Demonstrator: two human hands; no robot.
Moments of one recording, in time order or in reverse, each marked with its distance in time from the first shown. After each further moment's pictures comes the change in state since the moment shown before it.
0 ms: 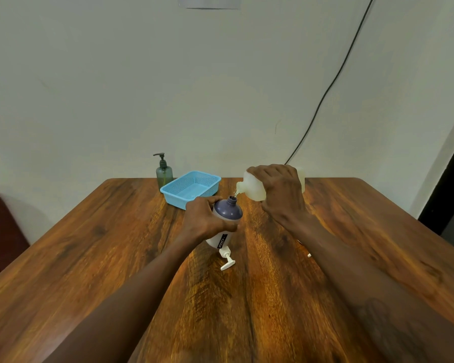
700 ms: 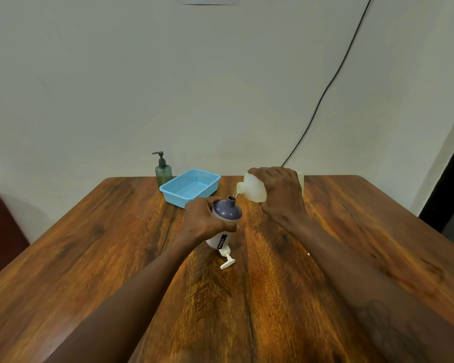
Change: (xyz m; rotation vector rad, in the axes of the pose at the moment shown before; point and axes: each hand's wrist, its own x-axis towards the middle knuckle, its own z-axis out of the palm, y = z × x) left_hand -0.001 -0.002 0.003 -0.002 0.001 -0.019; right_hand -0.006 0.002 0.007 0.057 -0.049 0.063
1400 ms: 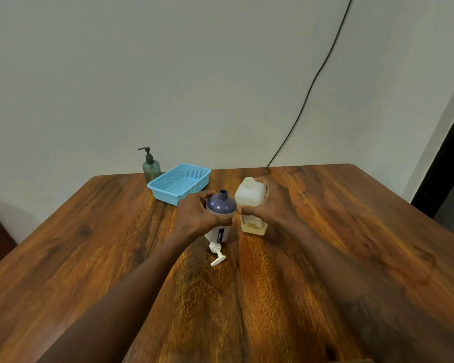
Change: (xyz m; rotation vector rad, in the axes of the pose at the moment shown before) left_hand 0.005 0.006 0.015 -0.067 0.026 -0.006; right_hand -0.027 0.020 0.031 0.481 -0.207 0.441
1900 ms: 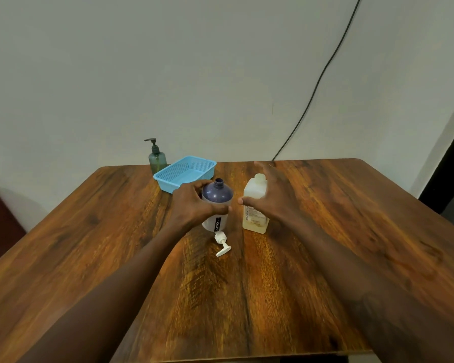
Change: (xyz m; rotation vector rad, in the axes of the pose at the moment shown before) left_hand -0.005 -0.008 -0.019 -0.046 0.066 -0.001; right_hand -0.007 -0.011 0.006 -0.110 0.004 -0.087
